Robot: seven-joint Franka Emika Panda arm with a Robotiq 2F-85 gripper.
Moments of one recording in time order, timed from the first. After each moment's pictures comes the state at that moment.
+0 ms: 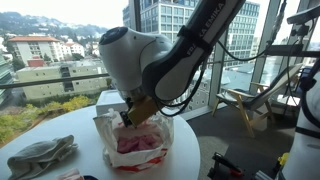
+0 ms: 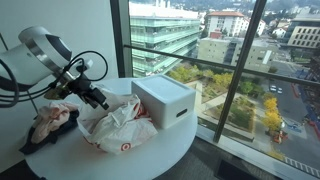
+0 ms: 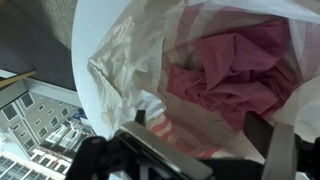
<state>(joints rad) 0.09 -0.05 0.22 -2.52 -0.78 2.44 1.13</state>
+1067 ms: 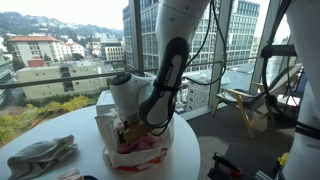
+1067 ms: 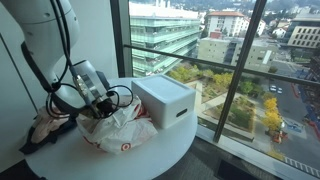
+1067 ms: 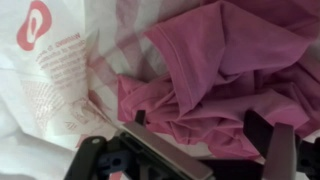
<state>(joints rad) 0.10 0.43 0.04 -2.28 -0.88 2.75 1.20</state>
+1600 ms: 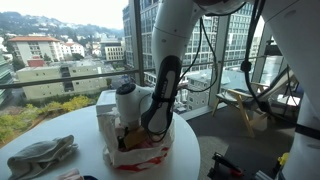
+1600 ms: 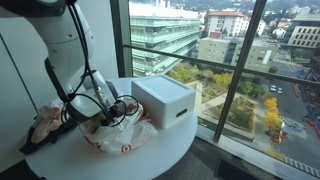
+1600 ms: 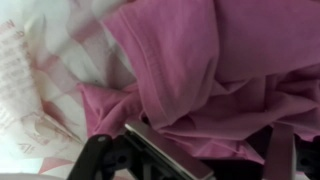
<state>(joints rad) 0.10 0.58 -0.01 -2.18 -0.91 2.89 1.23</state>
